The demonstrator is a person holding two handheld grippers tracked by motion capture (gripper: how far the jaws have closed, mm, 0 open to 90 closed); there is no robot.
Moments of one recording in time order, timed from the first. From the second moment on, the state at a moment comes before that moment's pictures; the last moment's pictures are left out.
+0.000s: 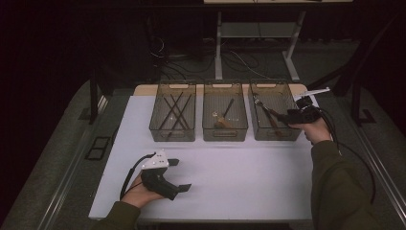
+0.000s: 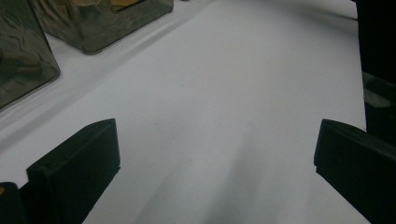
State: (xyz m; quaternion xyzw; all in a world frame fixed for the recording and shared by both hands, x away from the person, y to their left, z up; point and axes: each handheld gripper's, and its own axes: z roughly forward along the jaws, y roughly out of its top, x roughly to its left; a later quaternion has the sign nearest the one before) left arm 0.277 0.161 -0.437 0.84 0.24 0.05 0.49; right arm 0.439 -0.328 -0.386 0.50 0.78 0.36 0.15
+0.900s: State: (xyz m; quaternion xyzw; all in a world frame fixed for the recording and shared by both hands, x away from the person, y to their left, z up) left arm 0.278 0.162 -0.436 0.84 0.24 0.05 0.49; right arm 0.369 -0.305 -0.380 0.44 0.76 0.44 0.17
